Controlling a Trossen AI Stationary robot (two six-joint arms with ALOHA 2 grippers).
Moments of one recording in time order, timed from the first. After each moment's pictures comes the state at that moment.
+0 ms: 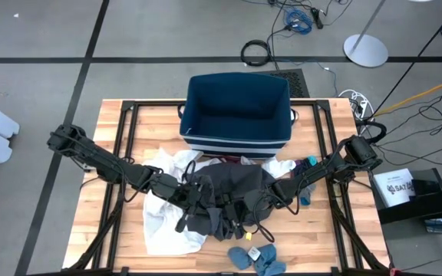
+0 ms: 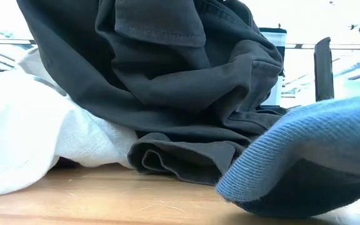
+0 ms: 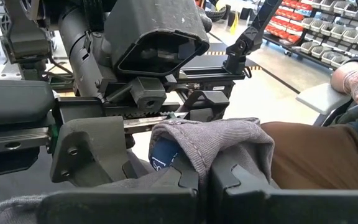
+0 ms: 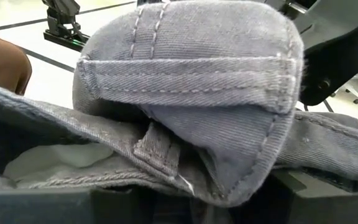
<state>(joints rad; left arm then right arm) -0.39 1.39 0.85 0.33 0.05 -0.12 0.40 1.80 1.10 0.44 0.18 -0.18</state>
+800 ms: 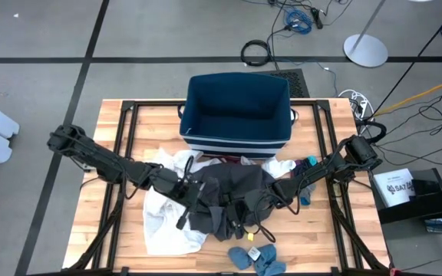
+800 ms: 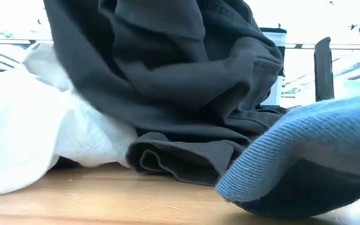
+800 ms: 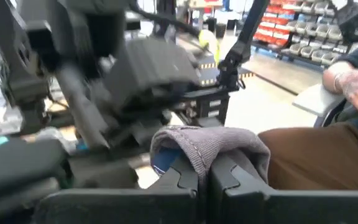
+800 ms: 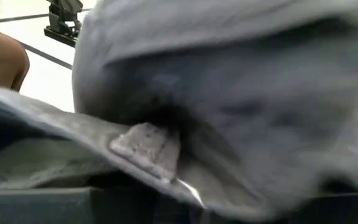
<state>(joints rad) -0.35 1.39 0.89 0.38 0.13 0.01 0.40 1.80 1.10 0.45 0.18 -0.25</state>
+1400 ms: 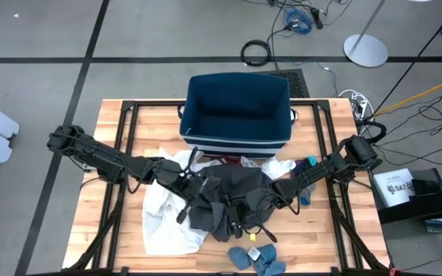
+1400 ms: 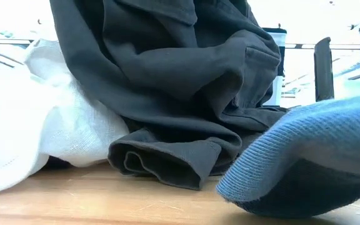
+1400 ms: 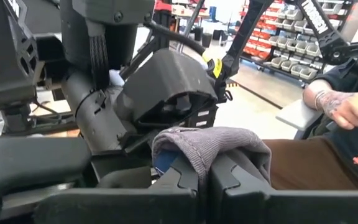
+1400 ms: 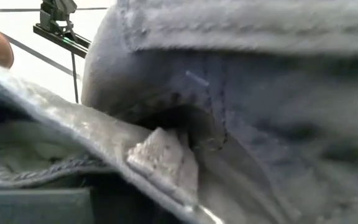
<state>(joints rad) -0.28 1.39 0.91 0.36 0.26 -0.05 0.40 1.80 1.10 0.50 0.21 -0.34</state>
